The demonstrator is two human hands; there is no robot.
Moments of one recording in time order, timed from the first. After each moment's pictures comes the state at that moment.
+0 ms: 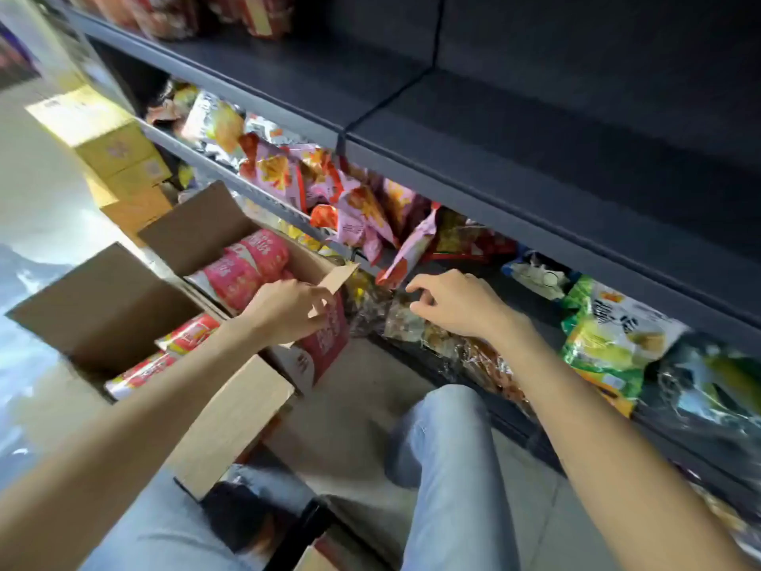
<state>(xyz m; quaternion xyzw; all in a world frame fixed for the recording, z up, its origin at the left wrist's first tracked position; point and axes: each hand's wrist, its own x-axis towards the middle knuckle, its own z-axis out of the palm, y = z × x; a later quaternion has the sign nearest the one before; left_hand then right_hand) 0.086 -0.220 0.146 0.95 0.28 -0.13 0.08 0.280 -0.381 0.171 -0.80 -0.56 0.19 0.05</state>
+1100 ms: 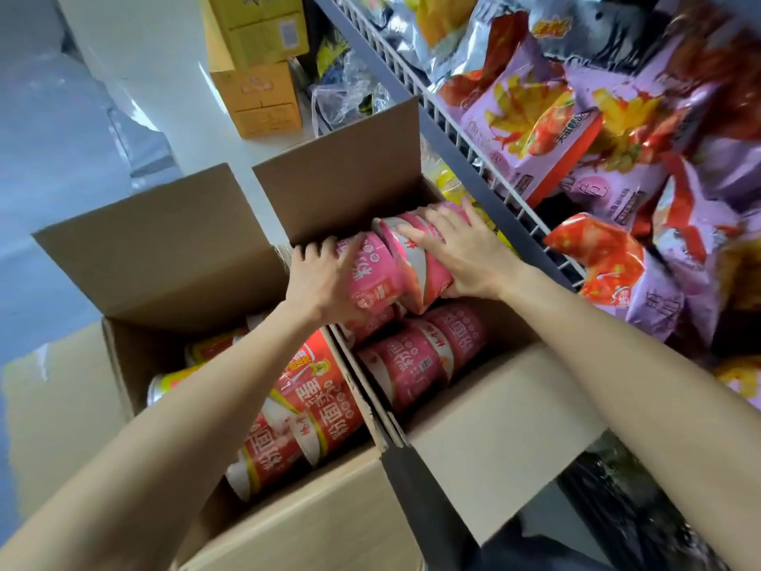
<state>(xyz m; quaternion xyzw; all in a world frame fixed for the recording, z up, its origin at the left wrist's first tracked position) -0.005 0.084 -0.105 0.85 0.52 -0.10 0.07 0.231 0.056 -0.090 -0.51 -0.86 -0.04 -0.06</state>
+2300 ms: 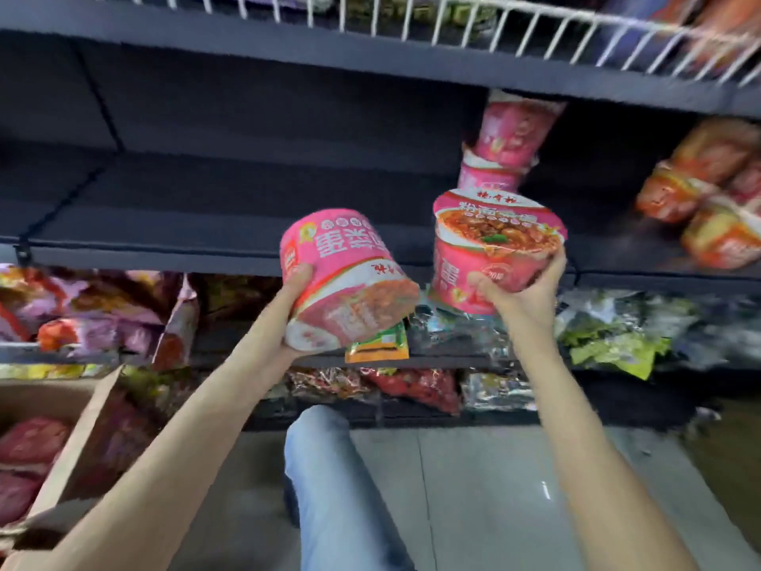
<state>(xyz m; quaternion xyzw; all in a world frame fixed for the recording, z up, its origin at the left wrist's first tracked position) 0.219 -0.450 0.252 0.53 0.16 -0.03 0.83 0.329 -0.711 0.235 -0.76 -0.05 -0.15 0.63</state>
